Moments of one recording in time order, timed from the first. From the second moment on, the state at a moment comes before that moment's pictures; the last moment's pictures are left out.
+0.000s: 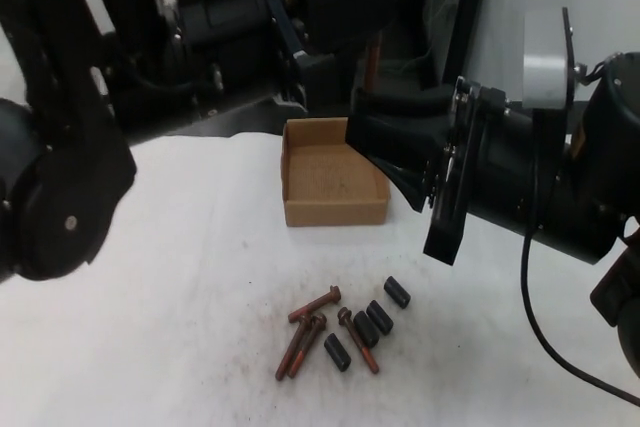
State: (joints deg) left arm -33.9 70.9 -47.0 -23.9 37.7 -16.6; right arm 30.2 71.9 -32.6 -41.2 -36.0 10.7
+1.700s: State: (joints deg) left arm -32.2 71.6 -47.0 -31.8 37.8 -17.5; right arm 27.9 71.9 -32.6 -44.2 -34.9 10.7
